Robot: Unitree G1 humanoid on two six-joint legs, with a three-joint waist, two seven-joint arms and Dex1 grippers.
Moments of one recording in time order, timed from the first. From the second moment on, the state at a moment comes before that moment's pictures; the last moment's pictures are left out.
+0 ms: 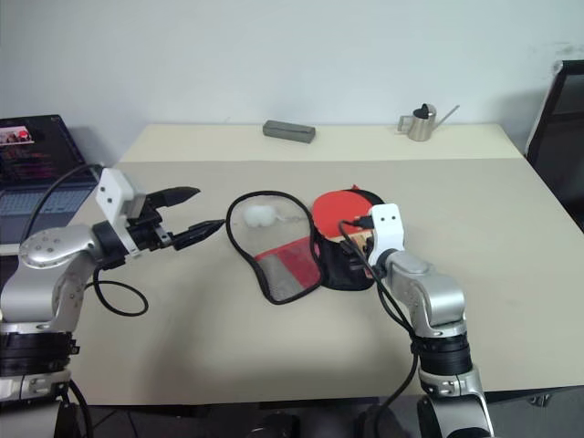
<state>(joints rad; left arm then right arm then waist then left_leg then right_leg) -0.47 0.78 0.20 0.08 -0.41 0.26 -0.97 -0.54 -0.13 0.02 -0.18 0.24 1.01 0.13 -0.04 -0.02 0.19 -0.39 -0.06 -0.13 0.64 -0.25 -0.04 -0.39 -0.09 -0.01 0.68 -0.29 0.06</state>
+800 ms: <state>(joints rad) -0.47 0.78 0.20 0.08 -0.41 0.26 -0.97 -0.52 -0.15 0.10 -0.03 0.11 0.83 0.17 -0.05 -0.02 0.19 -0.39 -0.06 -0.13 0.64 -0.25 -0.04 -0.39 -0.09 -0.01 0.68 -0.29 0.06</state>
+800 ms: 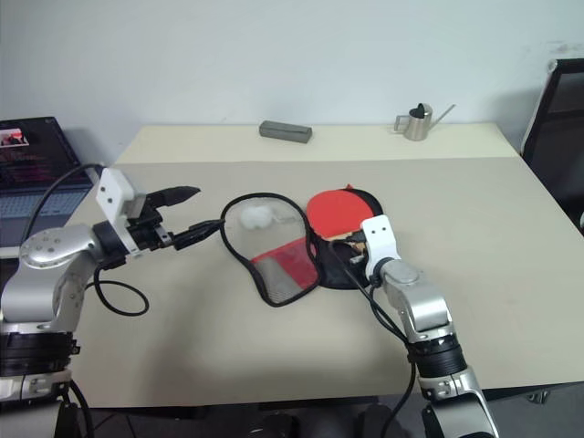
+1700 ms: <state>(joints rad) -0.47 0.78 0.20 0.08 -0.40 0.25 -0.97 -0.56 0.04 -0.03 -0.16 0.12 1.06 -0.05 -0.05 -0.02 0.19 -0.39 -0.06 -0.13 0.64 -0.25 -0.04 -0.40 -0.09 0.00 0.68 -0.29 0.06</state>
